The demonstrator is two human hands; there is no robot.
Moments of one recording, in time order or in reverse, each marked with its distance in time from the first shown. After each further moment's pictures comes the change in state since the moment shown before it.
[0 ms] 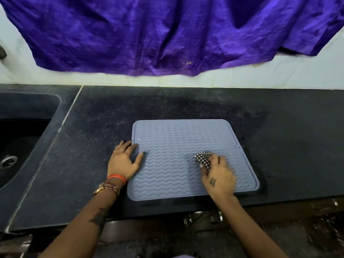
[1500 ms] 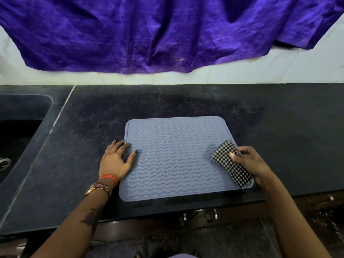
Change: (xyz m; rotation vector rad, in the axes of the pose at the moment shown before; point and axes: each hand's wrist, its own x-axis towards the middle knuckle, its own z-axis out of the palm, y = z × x) left_hand 0.004 -0.005 0.006 0.030 0.022 0.007; right_hand 0.063 0.112 -0.041 0.920 -0.378 0.457
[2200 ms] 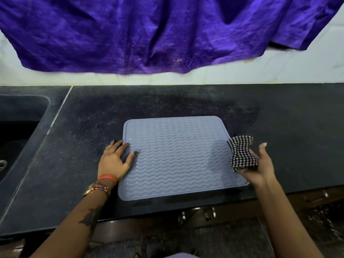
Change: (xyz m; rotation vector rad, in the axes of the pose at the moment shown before) left_hand -0.002 0.003 -0.003 0.018 -0.022 0.008; right_hand -0.020 -0.004 -0.001 1.086 -0.025 0.174
